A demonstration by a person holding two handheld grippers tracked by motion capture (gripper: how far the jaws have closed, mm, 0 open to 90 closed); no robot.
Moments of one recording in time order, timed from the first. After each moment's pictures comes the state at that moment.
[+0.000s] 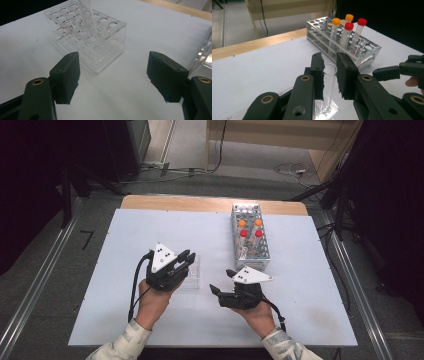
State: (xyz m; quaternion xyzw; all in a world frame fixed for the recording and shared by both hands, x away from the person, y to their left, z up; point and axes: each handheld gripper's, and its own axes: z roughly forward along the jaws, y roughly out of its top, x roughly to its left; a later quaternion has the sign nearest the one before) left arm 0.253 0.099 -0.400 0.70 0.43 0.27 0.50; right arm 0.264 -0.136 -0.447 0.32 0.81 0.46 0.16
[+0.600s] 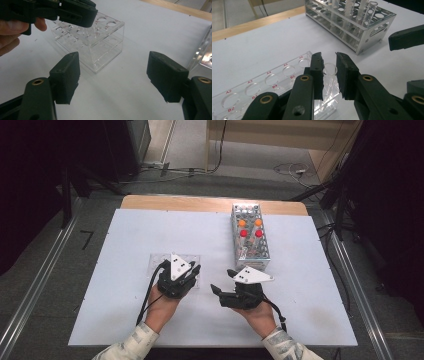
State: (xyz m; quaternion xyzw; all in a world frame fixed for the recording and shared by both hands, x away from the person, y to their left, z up) left arm 0.258 0.082 -0.439 0.74 0.43 0.27 0.44; right arm 0.265 -0.138 -0.447 0.32 0.82 0.46 0.16
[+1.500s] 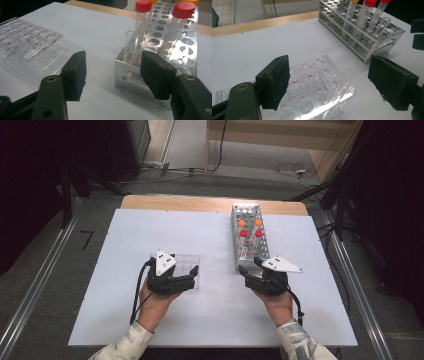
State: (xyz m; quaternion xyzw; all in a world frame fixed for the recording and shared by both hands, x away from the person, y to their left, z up) left arm 0.256 0.104 -0.428 0.70 0.48 0.27 0.46; right arm 0.296 -0.195 -0.439 0.40 0.76 0.46 0.23
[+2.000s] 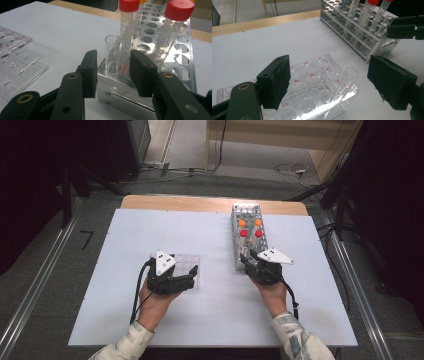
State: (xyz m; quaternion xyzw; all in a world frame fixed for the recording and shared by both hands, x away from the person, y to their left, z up) left arm 0.257 0.105 -0.430 0.70 0.48 0.27 0.46; right arm 0.329 -0.187 -0.457 0.41 0.75 0.45 0.26
